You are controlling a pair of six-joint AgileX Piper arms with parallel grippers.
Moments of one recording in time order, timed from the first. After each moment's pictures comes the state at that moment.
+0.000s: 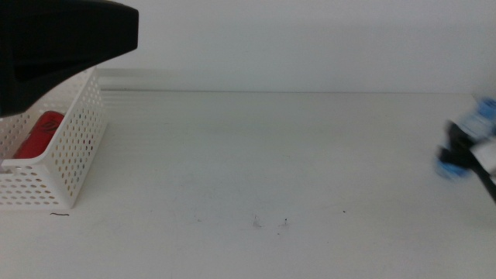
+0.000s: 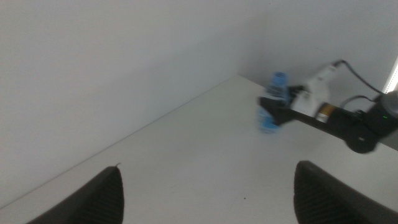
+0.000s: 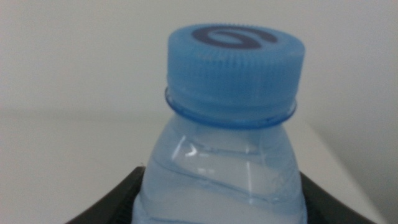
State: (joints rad) left arm -0.21 2.30 -1.17 0.45 -0.97 -0.34; right arm -0.12 1.92 -0.57 -0.07 -1.13 -0.04
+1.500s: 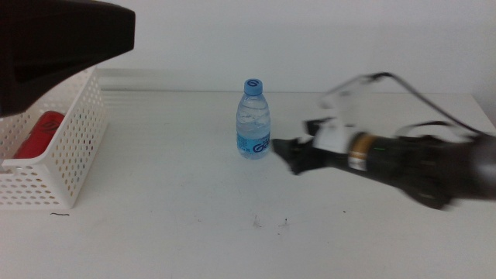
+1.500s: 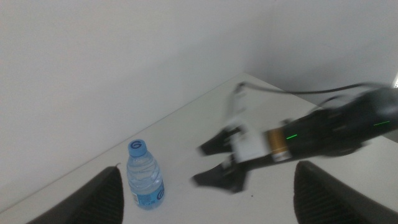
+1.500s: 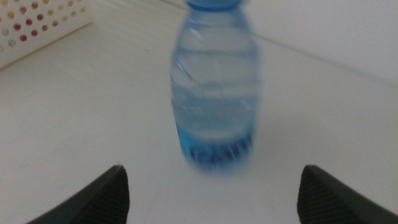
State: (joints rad) left arm -0.21 2.30 -1.17 0.45 -0.97 -0.34; right arm 0.44 1.83 -0.92 -0.55 -0.47 0.44
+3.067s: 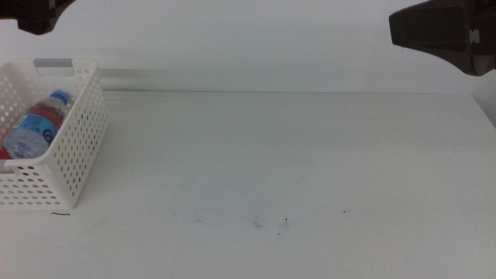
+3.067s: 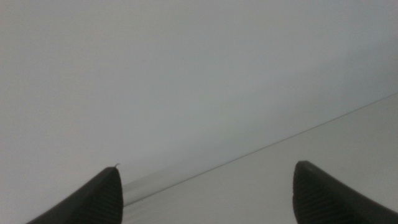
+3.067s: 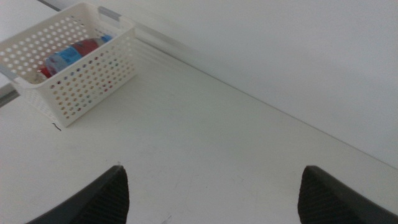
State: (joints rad) left arm -0.21 2.30 -1.17 0.45 -0.97 -0.34; right arm 0.64 1.05 -1.36 -0.04 0.87 0.00
